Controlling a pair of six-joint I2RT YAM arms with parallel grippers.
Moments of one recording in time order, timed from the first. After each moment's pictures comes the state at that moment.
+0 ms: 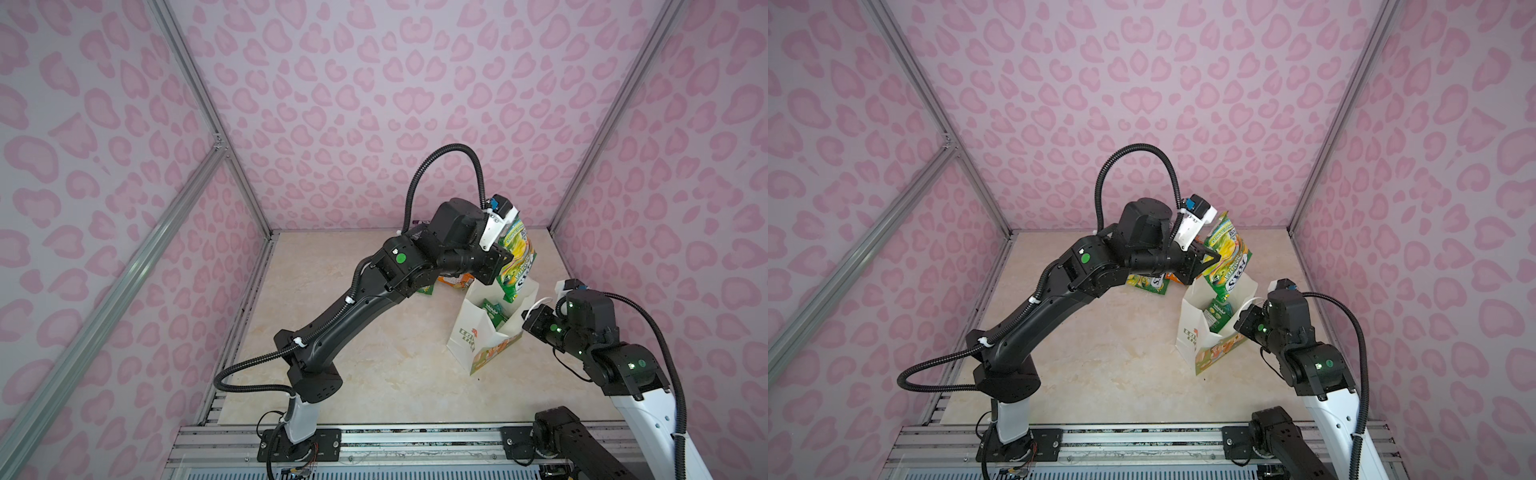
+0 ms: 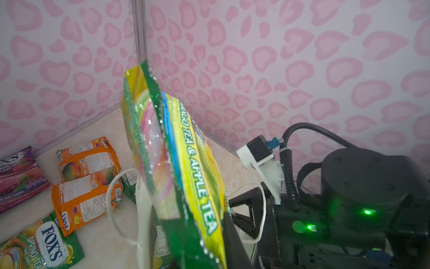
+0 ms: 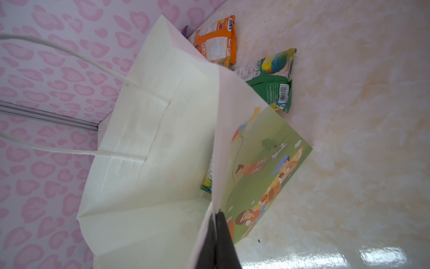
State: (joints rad) left arm -1.05 1.97 2.46 -0.92 0.13 -0.21; right arm 0.22 0.72 0.99 -0.96 -0.05 0.75
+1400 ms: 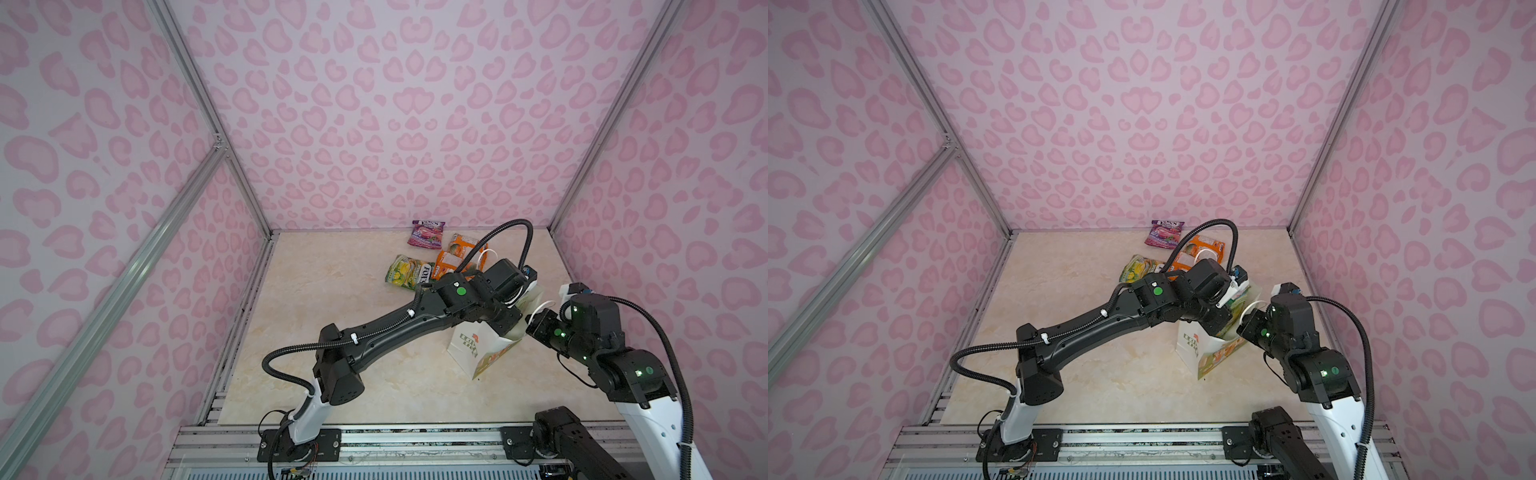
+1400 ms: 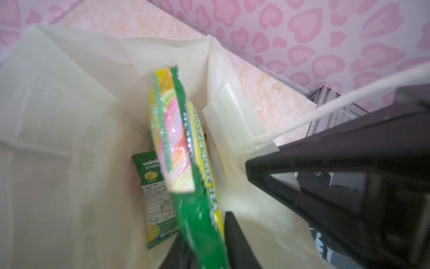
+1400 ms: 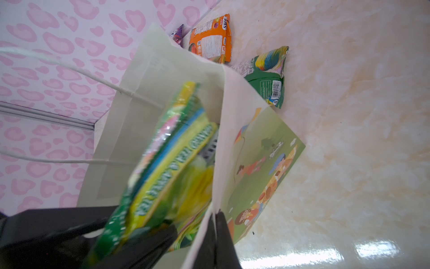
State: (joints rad) left arm -1.17 2.10 2.25 -0.94 0.03 -0.18; right arm 0.21 0.70 1.00 -1.01 -0.04 0.75
